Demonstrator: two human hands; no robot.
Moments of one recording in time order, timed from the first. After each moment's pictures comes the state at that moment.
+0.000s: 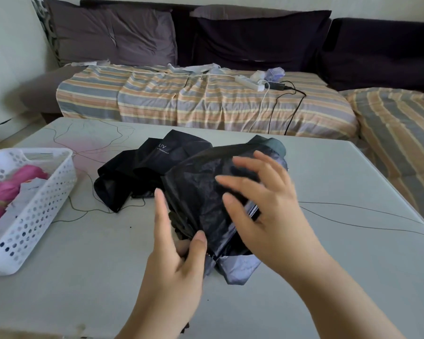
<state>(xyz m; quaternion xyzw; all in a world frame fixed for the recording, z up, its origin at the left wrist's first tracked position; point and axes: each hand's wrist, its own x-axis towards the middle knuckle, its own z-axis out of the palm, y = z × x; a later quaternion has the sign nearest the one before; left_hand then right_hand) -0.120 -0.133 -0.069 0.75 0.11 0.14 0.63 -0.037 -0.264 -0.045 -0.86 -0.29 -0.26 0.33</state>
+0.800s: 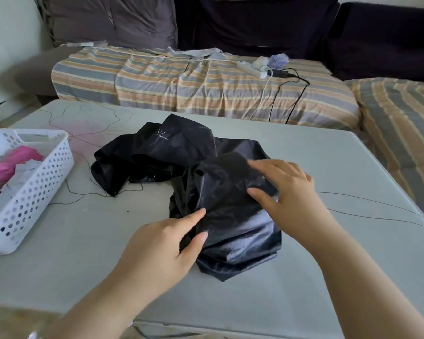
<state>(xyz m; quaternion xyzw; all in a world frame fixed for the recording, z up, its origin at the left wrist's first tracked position) -0.104 -0.097 -0.088 0.94 -0.09 0.13 0.30 -0.003 -0.305 -0.059 -0.94 -0.23 -0.12 0.24</state>
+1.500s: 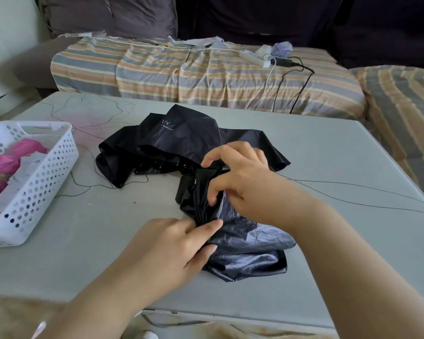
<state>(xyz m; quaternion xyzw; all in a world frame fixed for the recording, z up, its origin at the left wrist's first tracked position) -0.104 -0.085 -0.101 0.94 -0.26 0.19 0.10 -0.004 -0.250 -0.049 -0.87 -0.47 -0.07 0.15</state>
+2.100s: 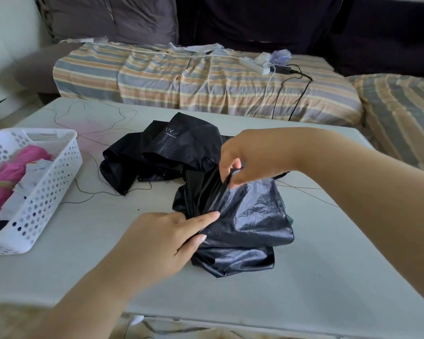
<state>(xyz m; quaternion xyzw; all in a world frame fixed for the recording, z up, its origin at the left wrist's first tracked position) -0.090 -0.057 -0.097 0.95 -0.24 0.19 0.11 0.034 -0.235 0.031 -0.88 -0.45 0.17 -0.02</state>
